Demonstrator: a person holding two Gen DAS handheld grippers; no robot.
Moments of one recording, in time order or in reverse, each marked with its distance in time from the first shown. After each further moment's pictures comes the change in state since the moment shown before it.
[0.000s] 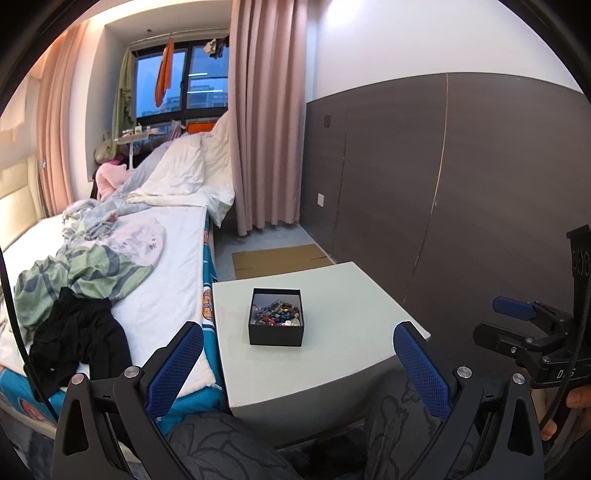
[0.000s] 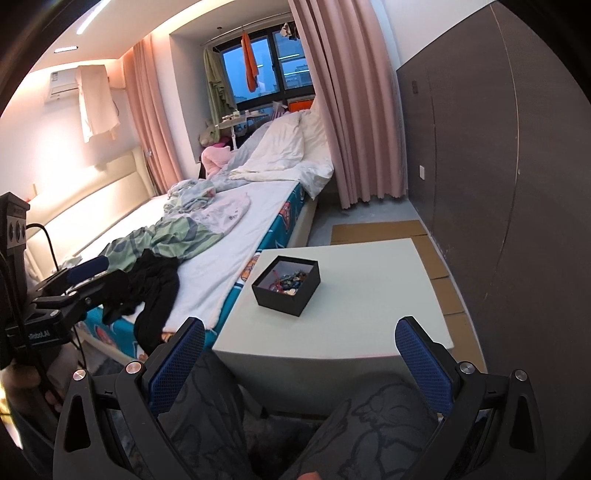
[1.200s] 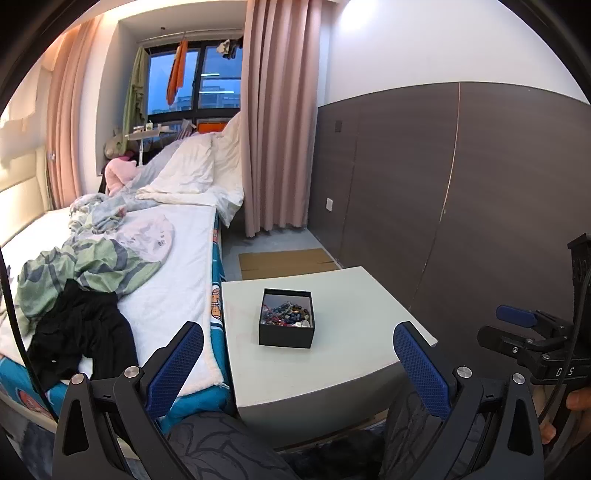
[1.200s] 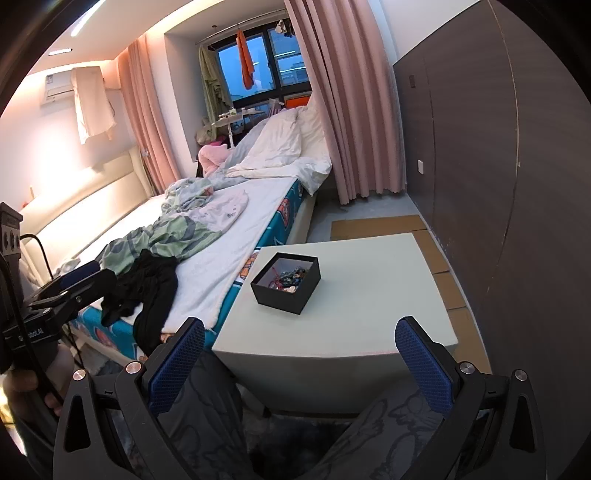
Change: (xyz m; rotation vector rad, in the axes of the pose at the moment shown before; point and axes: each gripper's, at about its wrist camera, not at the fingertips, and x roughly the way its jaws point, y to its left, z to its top) left arm 0.000 0.013 -0.006 -0.025 -0.015 0.021; right arm 0.008 -0.001 -0.003 0.017 0.015 -0.004
